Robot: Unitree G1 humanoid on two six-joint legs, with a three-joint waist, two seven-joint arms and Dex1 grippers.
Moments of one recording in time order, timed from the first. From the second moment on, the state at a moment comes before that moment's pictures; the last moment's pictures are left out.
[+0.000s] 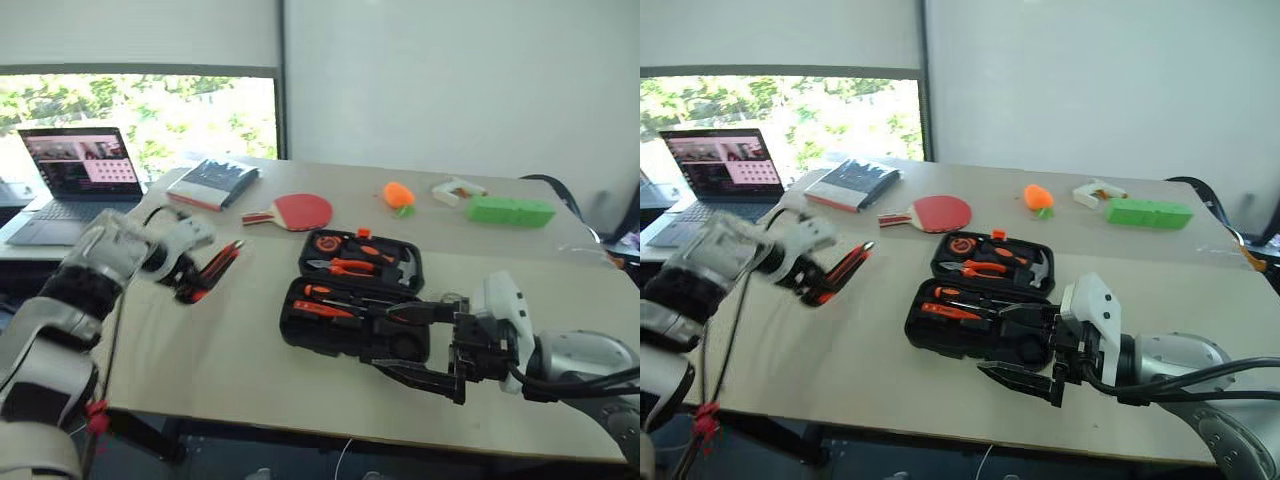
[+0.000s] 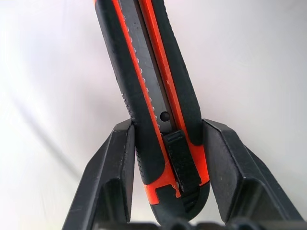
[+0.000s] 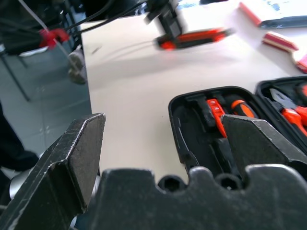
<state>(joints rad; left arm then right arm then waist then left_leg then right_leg) -1.21 0.86 -0.56 0.59 -0.11 0.54 -1.32 -0.12 -0.91 -0.23 -0.79 0.96 0.77 0.73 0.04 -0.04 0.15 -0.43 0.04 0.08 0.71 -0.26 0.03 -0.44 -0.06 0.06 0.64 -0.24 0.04</state>
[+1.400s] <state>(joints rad) -1.25 0.49 -0.80 0.51 0.04 0.20 -1.61 0.09 -0.91 -0.36 -0.86 0.99 0.77 0.61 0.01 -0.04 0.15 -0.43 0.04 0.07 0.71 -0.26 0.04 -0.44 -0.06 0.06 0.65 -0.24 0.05</state>
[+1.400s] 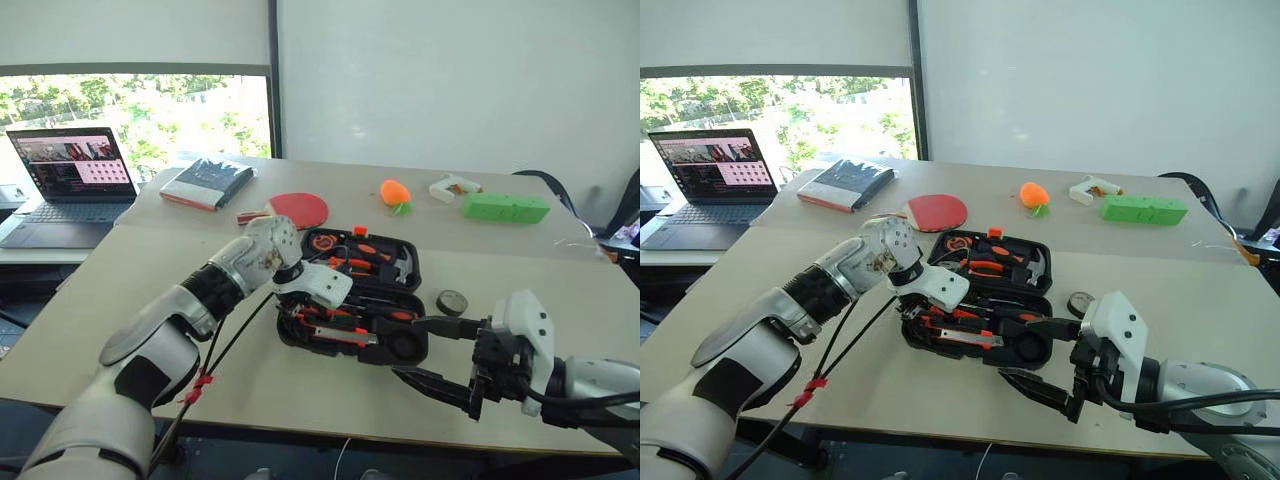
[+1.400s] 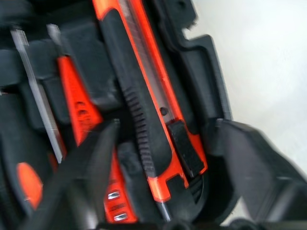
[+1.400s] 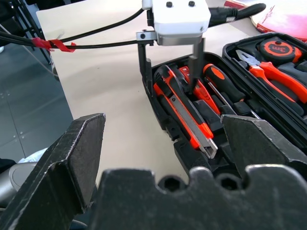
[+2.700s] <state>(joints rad) -1.20 0.39 -0.69 0.60 0.17 0.05 -1.57 0.09 -0.91 -0.34 -0.86 1.00 0.77 0.61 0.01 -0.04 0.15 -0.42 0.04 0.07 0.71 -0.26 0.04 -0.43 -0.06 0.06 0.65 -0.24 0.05</state>
